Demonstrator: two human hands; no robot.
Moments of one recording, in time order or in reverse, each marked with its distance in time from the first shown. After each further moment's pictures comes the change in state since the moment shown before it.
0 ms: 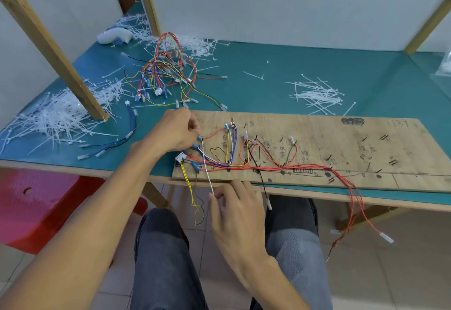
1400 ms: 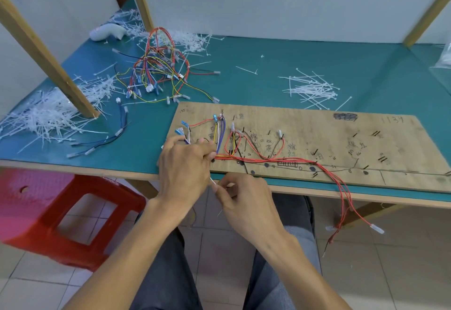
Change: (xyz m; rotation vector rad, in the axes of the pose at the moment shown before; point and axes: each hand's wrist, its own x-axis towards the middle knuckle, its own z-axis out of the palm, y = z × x) left_hand -0.088 0.040 0.071 0.082 0.489 0.154; right_hand 0.033 0.032 -0.039 0.261 -0.390 0.229
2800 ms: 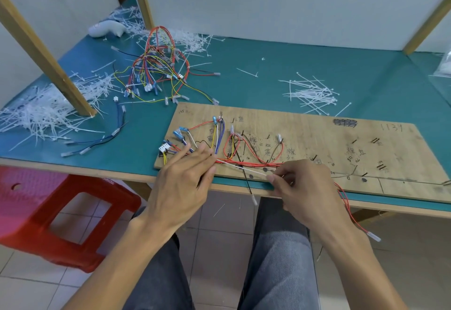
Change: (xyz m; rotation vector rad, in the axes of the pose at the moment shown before) left_hand -0.023 -0.020 0.008 -0.135 -0.019 0.281; right_hand 0.010 0.040 -0.091 -0.152 0.108 0.076
